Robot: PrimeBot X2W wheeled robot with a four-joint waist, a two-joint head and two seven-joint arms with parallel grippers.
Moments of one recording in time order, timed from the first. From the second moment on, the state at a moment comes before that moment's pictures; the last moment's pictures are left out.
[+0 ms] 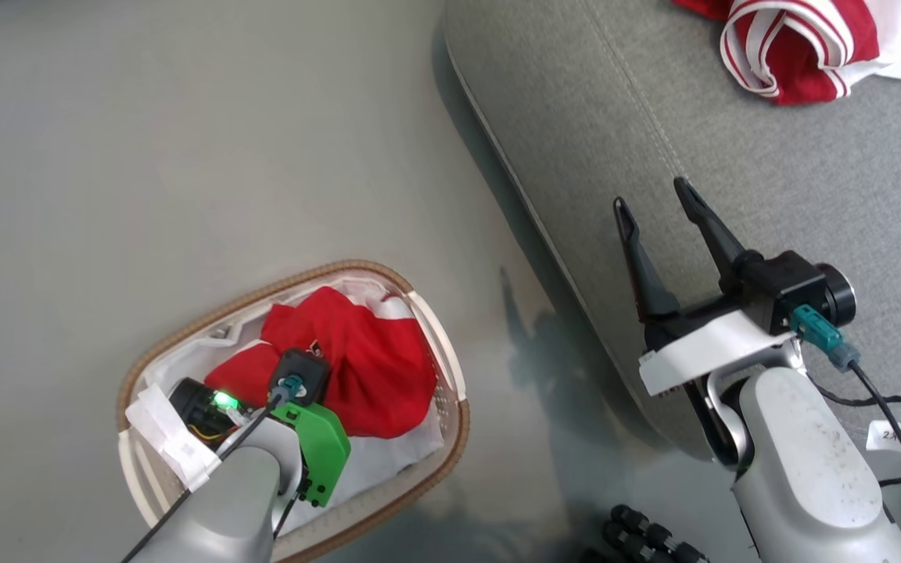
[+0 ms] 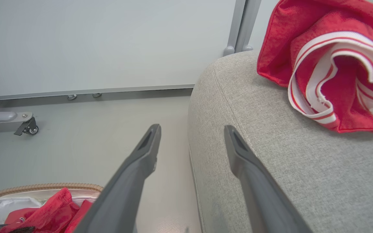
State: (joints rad) left arm -0.65 0.07 -0.67 1.19 -0.24 -0.12 -0.25; right arm -0.41 -0.05 0.16 0.24 0.14 0.13 -0.26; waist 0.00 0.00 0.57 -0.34
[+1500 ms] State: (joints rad) left arm -0.91 0.39 -0.84 0.39 -0.36 -0.13 -0.07; right arm -0.28 -0.05 0.28 0.33 0.01 0.13 -0.26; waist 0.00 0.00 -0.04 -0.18
